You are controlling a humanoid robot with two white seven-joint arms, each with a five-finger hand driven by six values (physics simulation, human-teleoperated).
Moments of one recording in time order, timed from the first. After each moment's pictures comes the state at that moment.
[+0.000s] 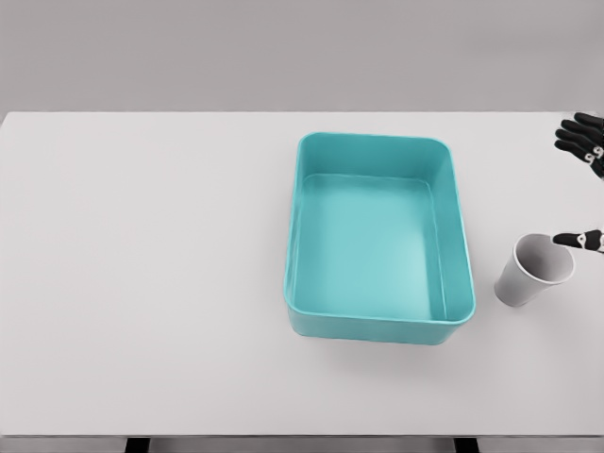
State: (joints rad) left arm -0.04 0.00 -0.13 -0.09 0.16 0.01 -0.10; right arm 0.17 -0.82 -0.20 -1.73 -0.77 -0.33 0.61
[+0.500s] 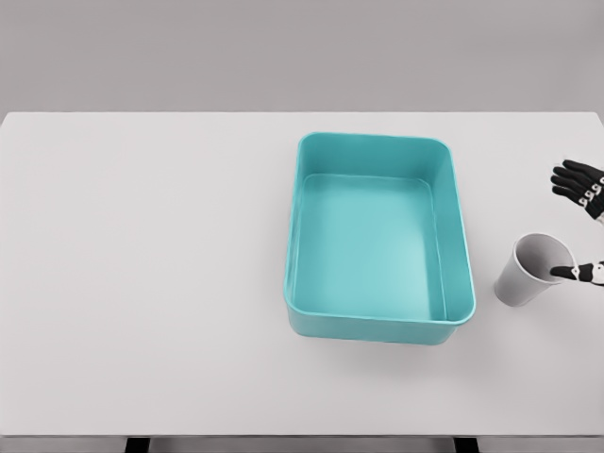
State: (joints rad) left arm -0.04 0.00 -0.13 -0.09 0.16 0.01 -0.10; right arm 0.26 -0.80 -0.21 -1.66 -0.71 -0.31 0.61
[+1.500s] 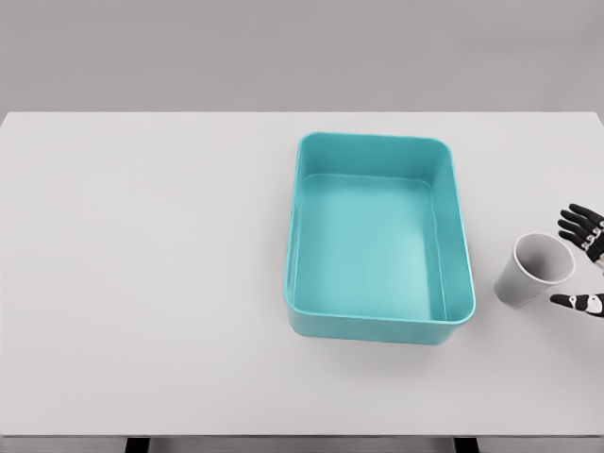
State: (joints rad) left arm -0.04 0.00 -0.13 -0.09 0.16 0.01 -0.10; right arm 0.28 -0.70 -0.19 -1.48 -0.68 -0.32 0.61
